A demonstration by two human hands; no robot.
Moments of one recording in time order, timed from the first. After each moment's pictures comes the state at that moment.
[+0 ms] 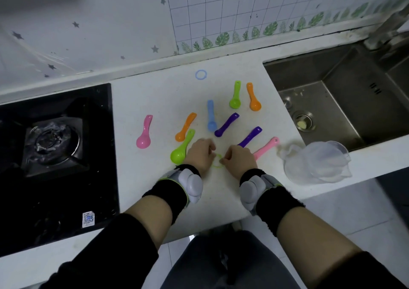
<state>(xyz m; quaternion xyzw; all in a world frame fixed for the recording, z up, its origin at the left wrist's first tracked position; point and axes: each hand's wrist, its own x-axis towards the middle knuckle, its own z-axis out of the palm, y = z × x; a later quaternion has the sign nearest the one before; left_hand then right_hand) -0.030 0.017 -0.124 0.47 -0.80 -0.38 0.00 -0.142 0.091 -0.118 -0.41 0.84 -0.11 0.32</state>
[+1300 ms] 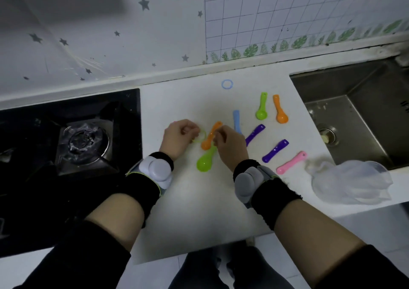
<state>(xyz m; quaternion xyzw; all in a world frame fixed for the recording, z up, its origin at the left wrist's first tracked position) 0.056 -0.069 -0.078 0.50 -0.67 -0.49 0.23 -0.080 0.012 -0.084 -0.45 0.78 -0.34 0.27</state>
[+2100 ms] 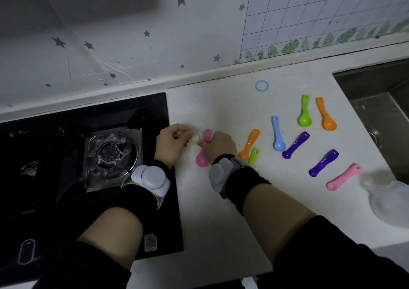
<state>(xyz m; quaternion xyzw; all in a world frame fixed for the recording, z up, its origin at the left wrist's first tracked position) 0.140 -0.146 -0.108 0.55 -0.59 -0.52 0.28 0.017 -0.098 -0.117 -0.40 0.84 -0.14 0.32</state>
